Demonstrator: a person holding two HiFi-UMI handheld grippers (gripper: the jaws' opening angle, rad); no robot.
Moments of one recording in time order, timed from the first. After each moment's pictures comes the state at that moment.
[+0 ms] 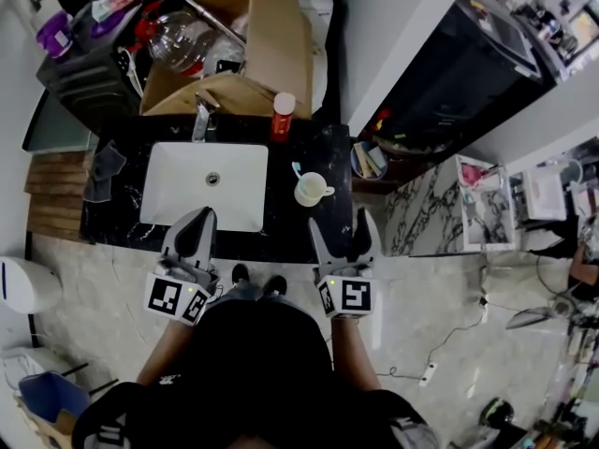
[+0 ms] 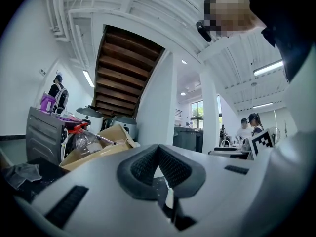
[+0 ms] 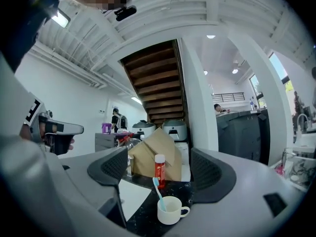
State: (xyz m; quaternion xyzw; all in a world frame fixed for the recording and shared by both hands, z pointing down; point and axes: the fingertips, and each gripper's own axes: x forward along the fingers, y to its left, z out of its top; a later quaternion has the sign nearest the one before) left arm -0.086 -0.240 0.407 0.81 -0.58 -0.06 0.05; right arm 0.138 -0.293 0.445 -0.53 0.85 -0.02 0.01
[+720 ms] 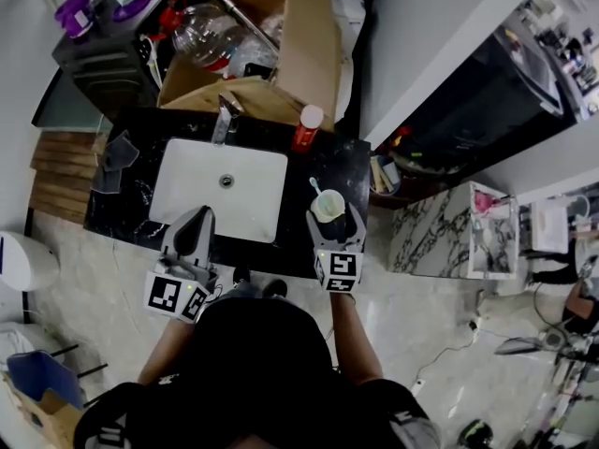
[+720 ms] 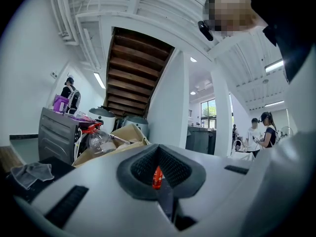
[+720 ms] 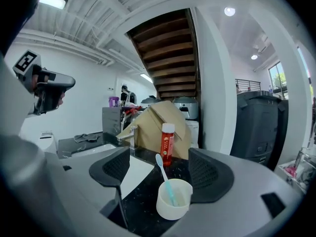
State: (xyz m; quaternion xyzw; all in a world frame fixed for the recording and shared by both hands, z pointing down) left arm -0.141 -0.260 0.423 0.77 -0.63 -0.06 0.06; right arm 0.083 -0.372 0.568 -0.48 0.87 -0.04 -0.12
